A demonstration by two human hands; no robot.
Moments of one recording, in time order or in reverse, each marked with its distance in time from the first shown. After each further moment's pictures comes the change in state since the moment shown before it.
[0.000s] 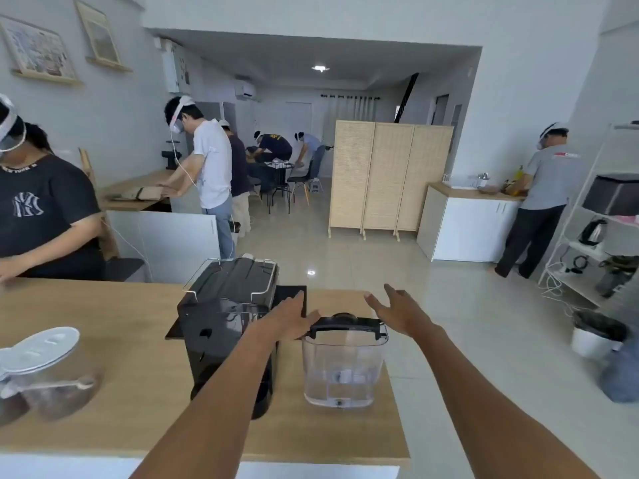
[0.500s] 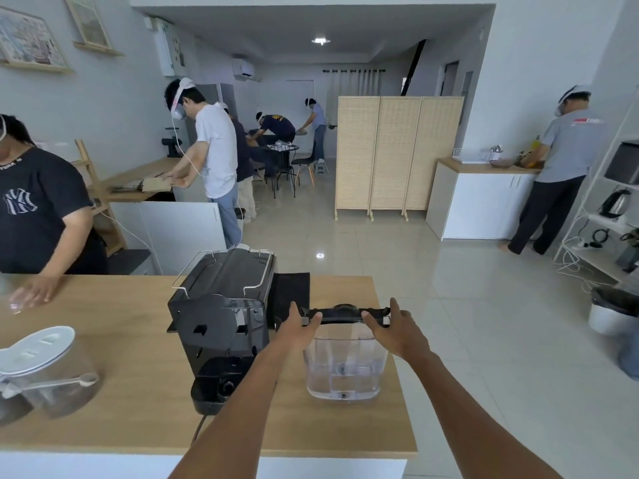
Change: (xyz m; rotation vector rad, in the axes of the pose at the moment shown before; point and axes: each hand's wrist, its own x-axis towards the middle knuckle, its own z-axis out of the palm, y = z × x) left_hand 0.027 -0.013 0.059 -0.358 0.071 -0.271; right_hand 0.003 0.032 0.060 0.154 -0.029 0.114
